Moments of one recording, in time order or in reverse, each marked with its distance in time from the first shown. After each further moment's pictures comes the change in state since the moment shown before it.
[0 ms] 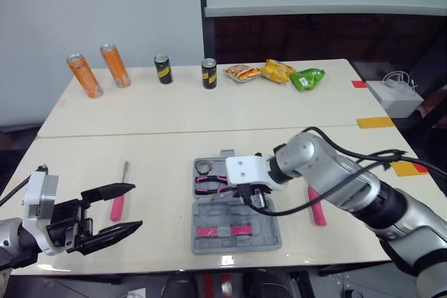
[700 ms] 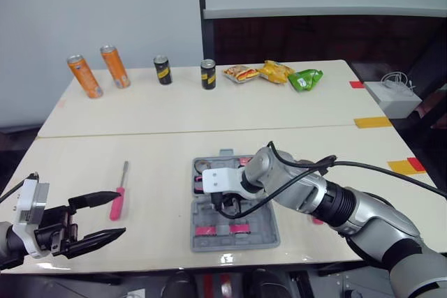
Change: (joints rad) left arm -0.025 0.007 -0.011 0.232 0.140 -0.119 -0.174; right arm -0.015 0.179 0.168 0.182 -0.067 0.098 -0.103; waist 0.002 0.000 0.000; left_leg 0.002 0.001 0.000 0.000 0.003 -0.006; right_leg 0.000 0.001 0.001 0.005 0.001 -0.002
